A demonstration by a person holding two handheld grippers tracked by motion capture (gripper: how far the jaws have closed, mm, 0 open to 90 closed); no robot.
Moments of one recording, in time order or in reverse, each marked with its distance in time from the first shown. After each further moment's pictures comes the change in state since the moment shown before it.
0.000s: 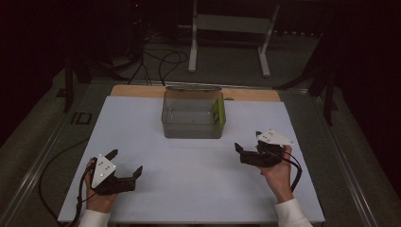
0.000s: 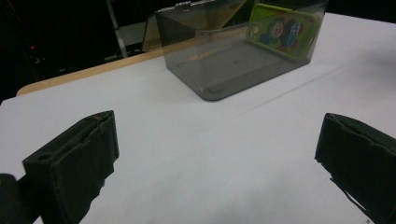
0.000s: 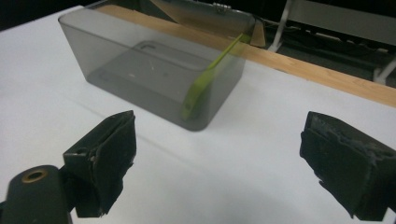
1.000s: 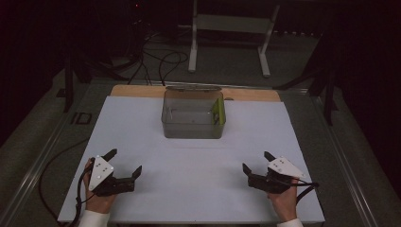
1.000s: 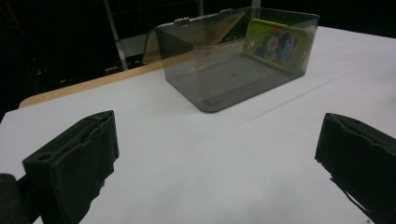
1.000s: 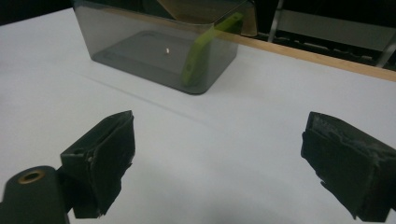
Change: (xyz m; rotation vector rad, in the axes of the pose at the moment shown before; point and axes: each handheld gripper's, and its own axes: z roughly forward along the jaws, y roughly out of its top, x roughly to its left) left arm -0.001 0.002 -0.005 -0.051 -0.003 0.001; right arm 0.009 -0.064 -0.034 -0.088 -0.026 0.028
